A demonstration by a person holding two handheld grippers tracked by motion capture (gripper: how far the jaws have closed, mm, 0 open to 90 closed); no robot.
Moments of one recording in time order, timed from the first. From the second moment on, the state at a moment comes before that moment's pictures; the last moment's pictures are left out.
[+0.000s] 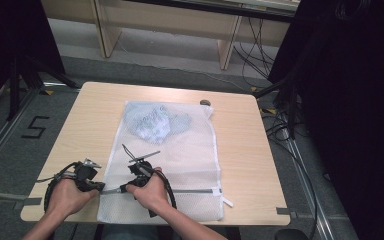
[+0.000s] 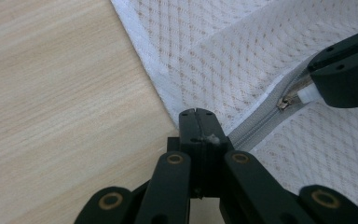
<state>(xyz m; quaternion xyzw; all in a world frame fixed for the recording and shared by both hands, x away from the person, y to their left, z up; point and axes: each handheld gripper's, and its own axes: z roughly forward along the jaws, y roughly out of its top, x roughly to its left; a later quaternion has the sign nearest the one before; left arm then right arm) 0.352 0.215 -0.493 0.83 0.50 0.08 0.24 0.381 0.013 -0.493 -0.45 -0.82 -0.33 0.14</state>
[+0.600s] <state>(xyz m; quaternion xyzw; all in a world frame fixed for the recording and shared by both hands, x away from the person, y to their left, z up) 0.352 0.215 -0.493 0.83 0.50 0.08 0.24 0.382 0.007 -0.494 -0.45 -0.83 -0.32 0.12</state>
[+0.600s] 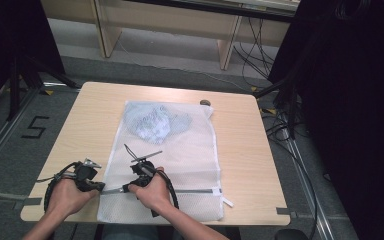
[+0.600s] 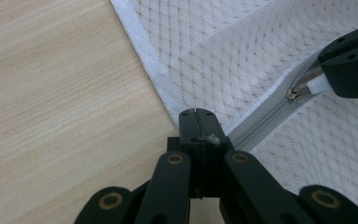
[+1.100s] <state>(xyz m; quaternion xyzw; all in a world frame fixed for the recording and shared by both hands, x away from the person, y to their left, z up) 0.352 0.215 -0.493 0.83 0.50 0.08 0.24 0.382 0.002 -0.490 -0.45 -0.82 -0.32 0.12</state>
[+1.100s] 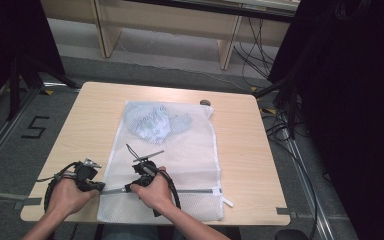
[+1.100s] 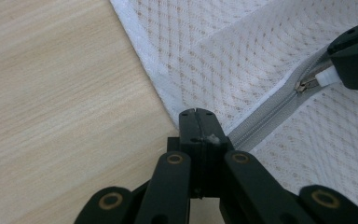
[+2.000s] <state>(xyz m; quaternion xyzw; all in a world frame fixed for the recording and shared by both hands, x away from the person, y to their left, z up) 0.352 0.214 -0.494 0.83 0.50 0.08 0.25 0.383 -0.006 -0.488 -0.46 -0.82 -0.31 0.12</state>
